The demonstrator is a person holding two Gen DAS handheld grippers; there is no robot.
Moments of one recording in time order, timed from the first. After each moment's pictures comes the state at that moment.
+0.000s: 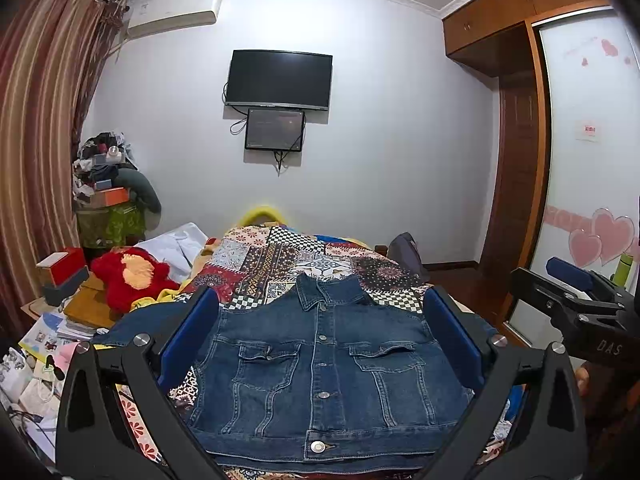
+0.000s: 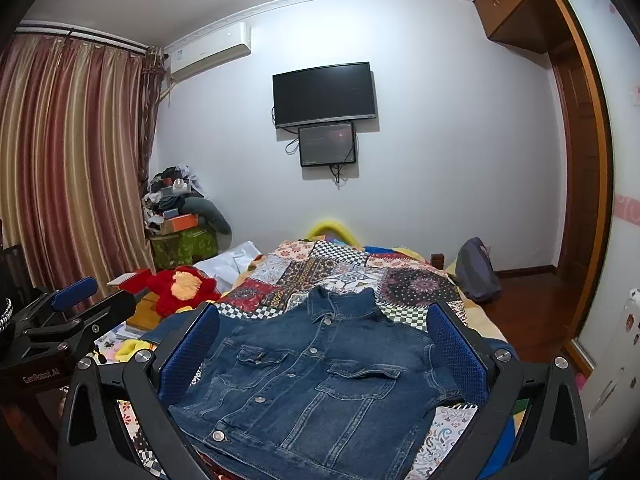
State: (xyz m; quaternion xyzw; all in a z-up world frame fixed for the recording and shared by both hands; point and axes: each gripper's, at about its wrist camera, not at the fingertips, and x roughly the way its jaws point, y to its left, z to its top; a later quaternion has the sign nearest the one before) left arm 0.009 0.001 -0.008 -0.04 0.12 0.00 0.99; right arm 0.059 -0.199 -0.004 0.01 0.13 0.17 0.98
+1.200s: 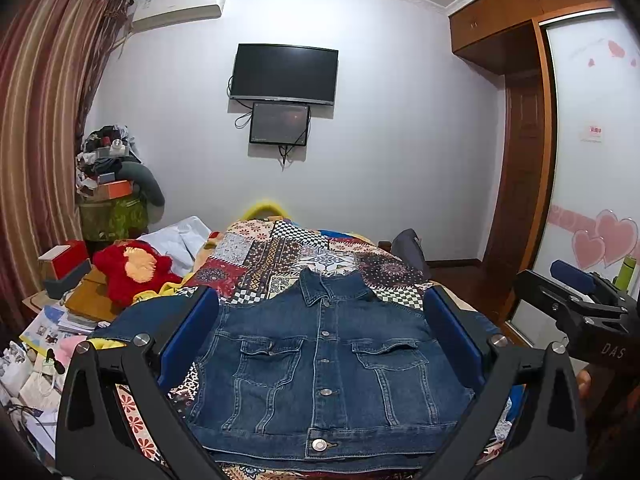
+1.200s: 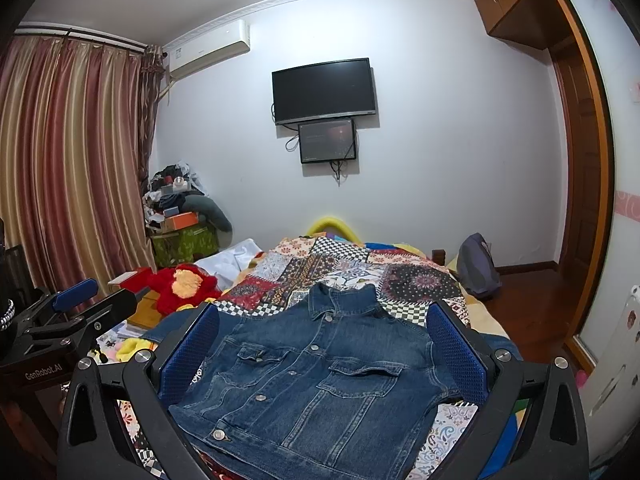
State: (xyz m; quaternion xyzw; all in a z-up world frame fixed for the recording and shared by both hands) left arm 0.012 0.003 -0.008 -0.05 0.13 0.01 0.99; right arm 0.060 -0.196 -0.003 0.01 0.13 0.17 0.98
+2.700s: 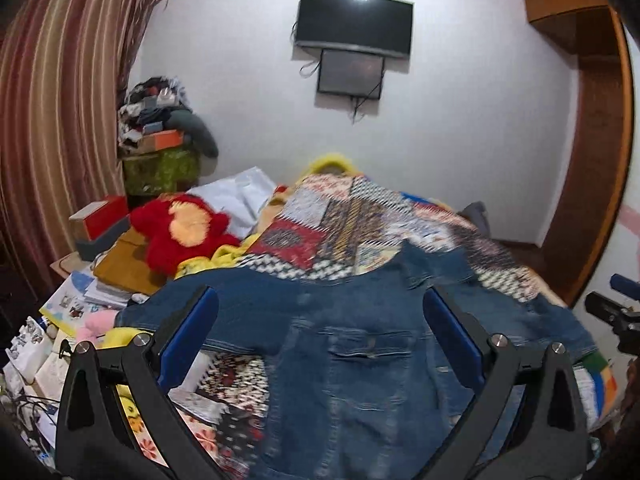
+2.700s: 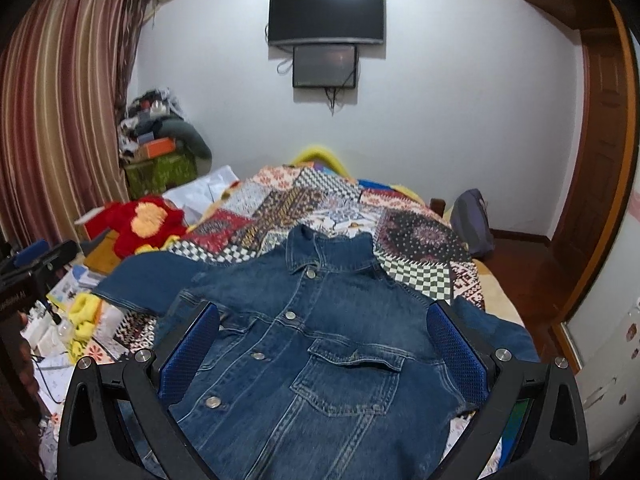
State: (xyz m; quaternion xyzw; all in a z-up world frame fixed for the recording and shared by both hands) left arm 0.142 0.141 -0.071 -0.07 0.22 0.12 0.97; right arm 0.206 -0.132 -0.060 -0.06 0.27 0.14 0.95
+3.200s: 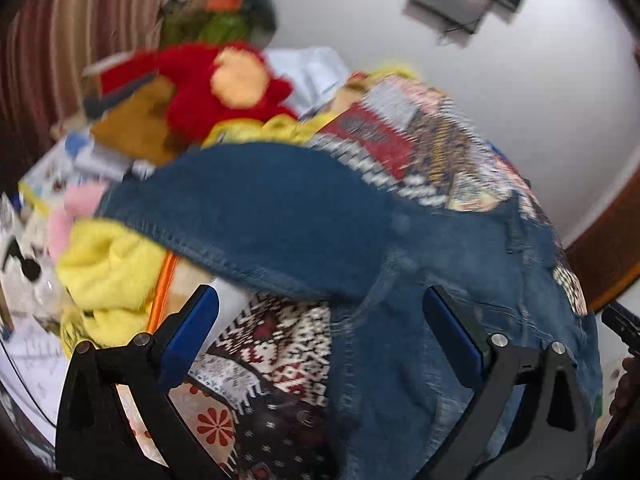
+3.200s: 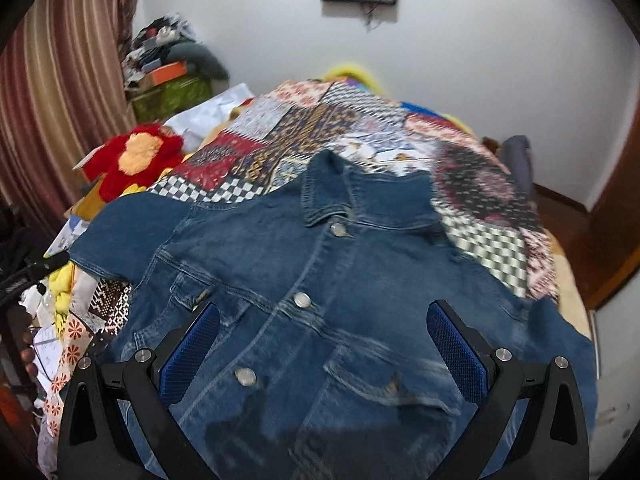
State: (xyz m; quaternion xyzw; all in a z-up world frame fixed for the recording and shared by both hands) left arm 0.215 0.282 -0.211 -0.24 0.38 0.16 0.88; right arm 0.358 -0.067 -0.150 -0.09 0.41 0.20 0.89
